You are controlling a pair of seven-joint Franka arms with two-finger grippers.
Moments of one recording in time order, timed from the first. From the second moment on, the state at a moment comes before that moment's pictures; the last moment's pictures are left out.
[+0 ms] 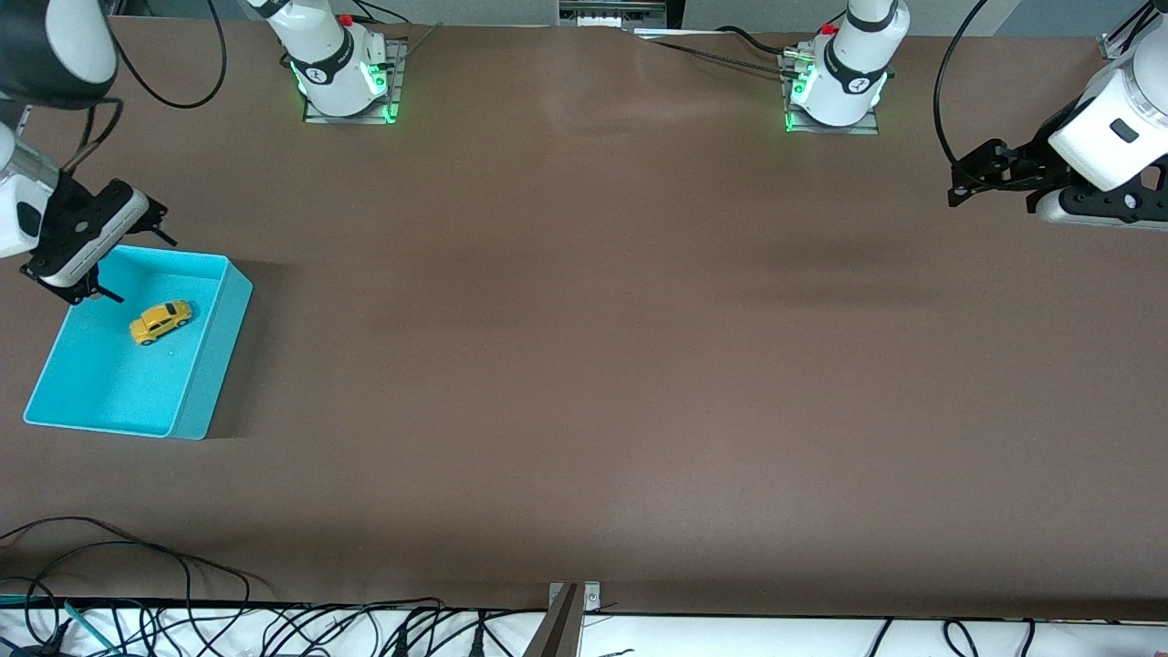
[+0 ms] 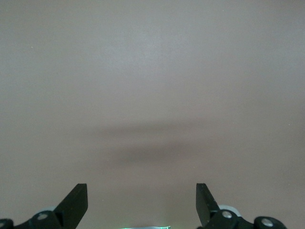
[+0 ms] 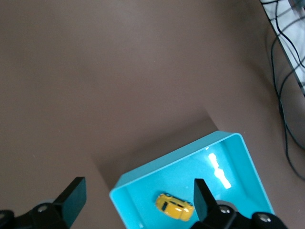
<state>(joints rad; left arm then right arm) -0.01 -0.05 -0.05 -1.65 -0.04 1.50 -0.02 -0.18 -0.04 0.15 -1.90 0.01 1.93 -0.98</state>
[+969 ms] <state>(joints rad) -0.01 -0.05 -0.05 -1.65 -0.04 1.50 -0.02 -0.01 0.00 0.09 -1.70 0.00 1.70 -0.15</state>
